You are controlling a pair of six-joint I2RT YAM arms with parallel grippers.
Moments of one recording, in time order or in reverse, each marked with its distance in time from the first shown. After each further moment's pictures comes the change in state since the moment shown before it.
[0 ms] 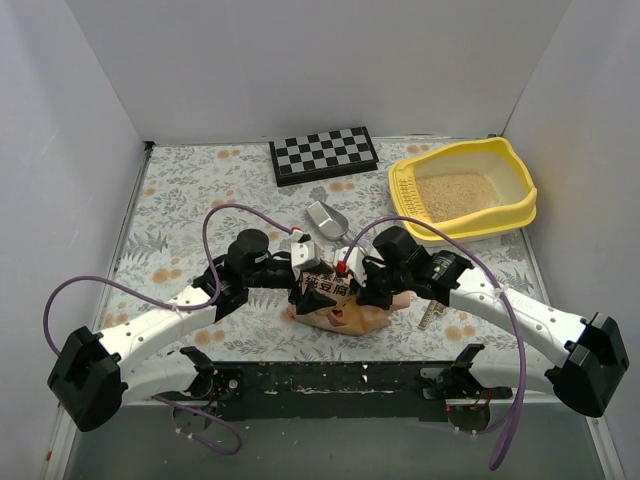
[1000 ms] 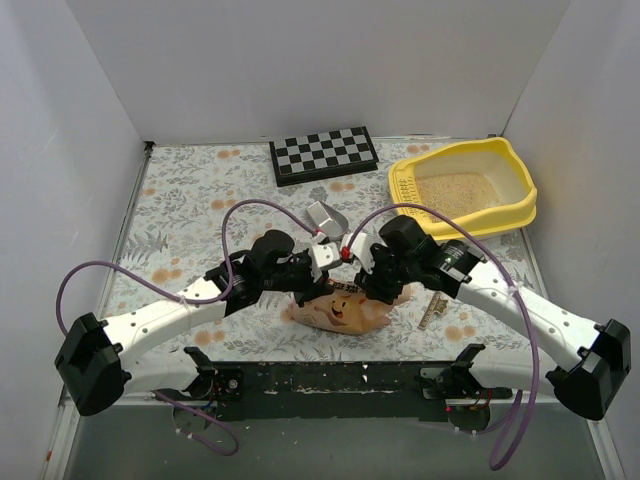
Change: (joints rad) left arm -0.114 0.093 0.105 -0.262 -0.317 0.061; right arm -0.014 -0.011 0.100 -0.130 0.134 0.034
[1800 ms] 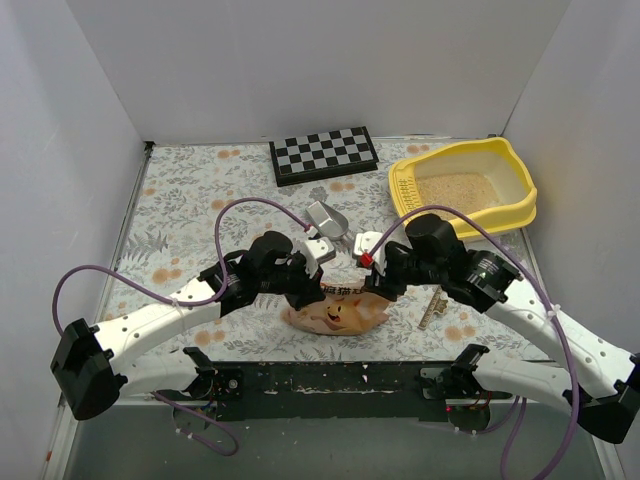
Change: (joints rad) left arm -0.009 -0.042 0.066 -0.207 -0.085 -0.225; right arm 0.005 -0.171 0.076 0.042 -0.076 -0.114
